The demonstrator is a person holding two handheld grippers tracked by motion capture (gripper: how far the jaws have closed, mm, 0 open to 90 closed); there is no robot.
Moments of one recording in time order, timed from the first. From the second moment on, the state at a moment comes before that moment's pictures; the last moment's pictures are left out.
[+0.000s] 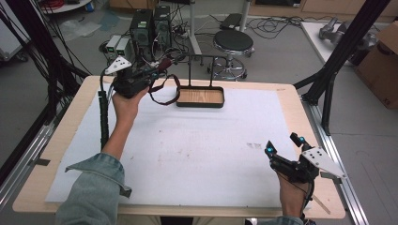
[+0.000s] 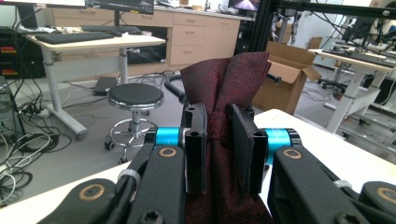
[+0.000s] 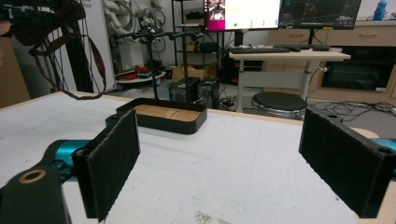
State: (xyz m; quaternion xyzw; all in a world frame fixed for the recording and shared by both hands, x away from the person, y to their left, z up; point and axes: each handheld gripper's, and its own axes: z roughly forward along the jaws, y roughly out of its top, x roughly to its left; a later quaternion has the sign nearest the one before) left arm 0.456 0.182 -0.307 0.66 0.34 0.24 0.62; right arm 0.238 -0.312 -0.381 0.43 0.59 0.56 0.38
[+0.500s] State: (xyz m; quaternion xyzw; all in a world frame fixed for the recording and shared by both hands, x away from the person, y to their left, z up) left arm 0.491 0.168 -0.304 0.66 0.34 0.24 0.63; right arm 0.239 -0.310 -0.382 0.43 0.60 0.56 0.38
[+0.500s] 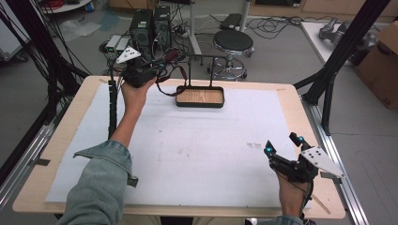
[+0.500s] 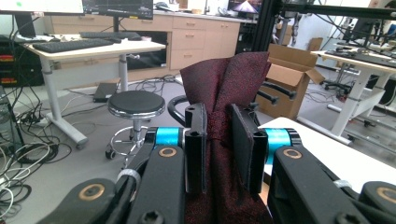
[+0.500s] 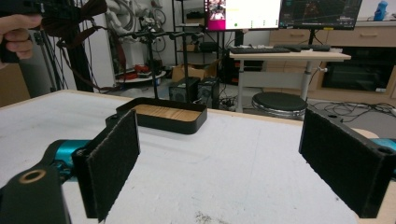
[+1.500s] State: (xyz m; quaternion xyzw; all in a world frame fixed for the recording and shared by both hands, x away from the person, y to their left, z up) left arm 0.535 0.154 -0.315 0.67 0.36 0.22 0.62; right arm 0.240 -0.309 -0.382 0.43 0.60 0.56 0.37
